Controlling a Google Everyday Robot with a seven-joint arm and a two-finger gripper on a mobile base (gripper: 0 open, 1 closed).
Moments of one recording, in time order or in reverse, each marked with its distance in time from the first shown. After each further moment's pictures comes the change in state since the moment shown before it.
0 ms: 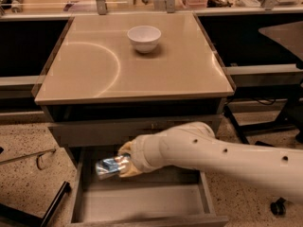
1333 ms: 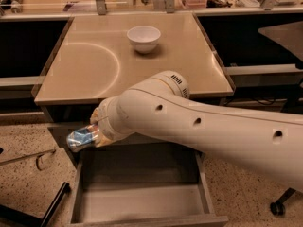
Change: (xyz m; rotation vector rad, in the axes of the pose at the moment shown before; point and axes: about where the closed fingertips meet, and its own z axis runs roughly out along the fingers) arm -0.121 -0.080 -0.045 0.074 0.077 -0.259
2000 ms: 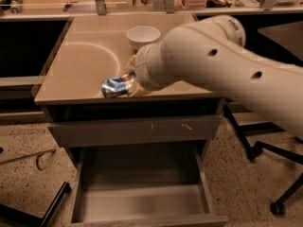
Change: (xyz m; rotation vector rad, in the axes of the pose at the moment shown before) arm 0.078 -0.101 -0.096 0.190 0.145 0.040
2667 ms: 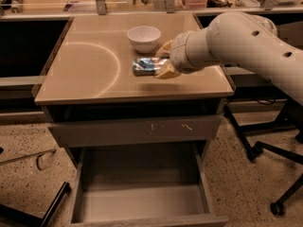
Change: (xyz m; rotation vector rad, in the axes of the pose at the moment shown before) arm 0.101 -0.049 0.006 0.077 -0.026 0.207
